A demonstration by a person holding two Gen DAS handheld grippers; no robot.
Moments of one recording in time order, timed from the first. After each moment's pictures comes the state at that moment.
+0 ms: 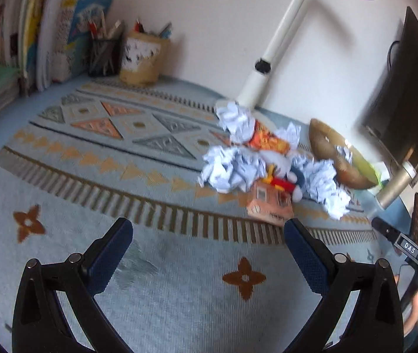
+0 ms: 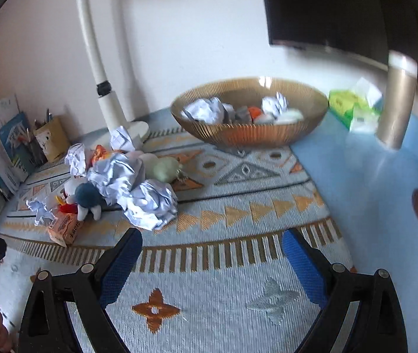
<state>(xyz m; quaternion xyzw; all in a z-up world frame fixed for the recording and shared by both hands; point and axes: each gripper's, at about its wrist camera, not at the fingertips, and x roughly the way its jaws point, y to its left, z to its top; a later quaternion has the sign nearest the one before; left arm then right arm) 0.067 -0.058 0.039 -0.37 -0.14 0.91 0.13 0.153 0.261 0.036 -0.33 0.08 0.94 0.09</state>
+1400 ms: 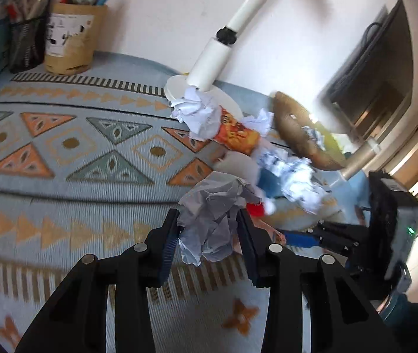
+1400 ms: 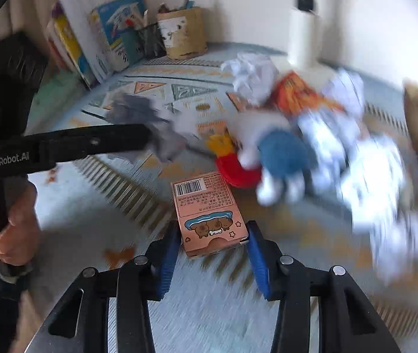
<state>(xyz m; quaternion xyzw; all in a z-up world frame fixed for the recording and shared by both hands) -0.004 -0.061 0.050 -0.43 -0.13 0.85 0.29 0.064 0.106 0.003 -0.48 -0.02 0.85 -0.20</state>
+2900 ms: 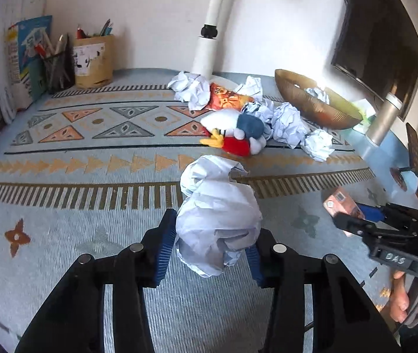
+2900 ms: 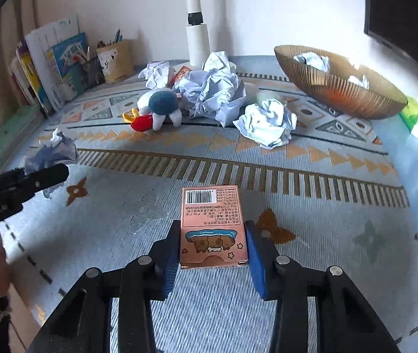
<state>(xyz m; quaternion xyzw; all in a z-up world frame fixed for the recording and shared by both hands) 0.092 -0.033 0.041 -0.39 -0.01 0.90 0.19 0.171 0.187 -0.002 -0.42 0.03 0.90 -0.06</state>
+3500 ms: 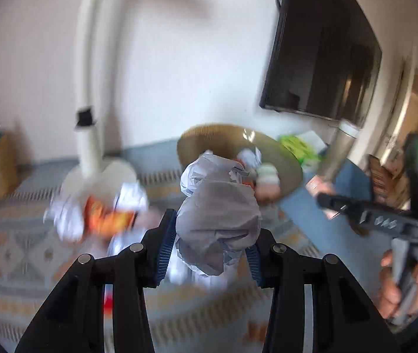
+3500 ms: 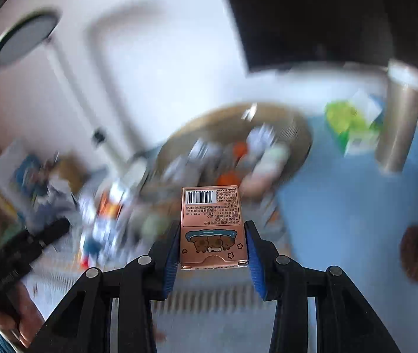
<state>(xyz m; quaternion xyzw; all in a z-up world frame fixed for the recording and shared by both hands) 0.007 0.147 0.143 -0.30 0.03 0.90 0.30 0.121 0.360 0.108 -0.32 0.16 0.93 0.05</state>
